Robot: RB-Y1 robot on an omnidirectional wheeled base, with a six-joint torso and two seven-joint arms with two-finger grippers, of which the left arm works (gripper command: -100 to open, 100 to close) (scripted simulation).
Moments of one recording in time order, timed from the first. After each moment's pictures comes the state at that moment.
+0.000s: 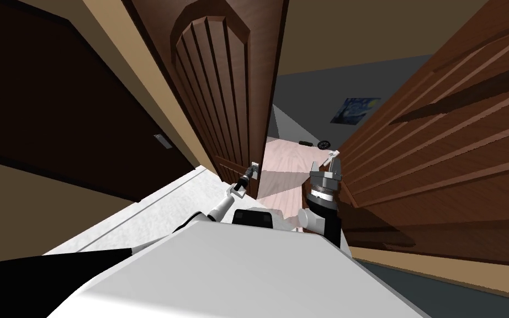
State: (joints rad) arm -0.25 0.02 -0.29 -0.99 -0.03 -0.34 0.09
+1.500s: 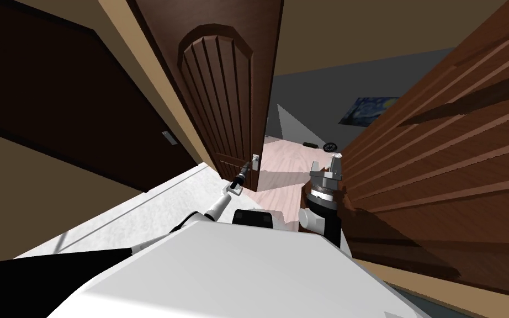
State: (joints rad) arm -0.26 0.05 -0.22 -1.00 -0.01 -0.35 0.08
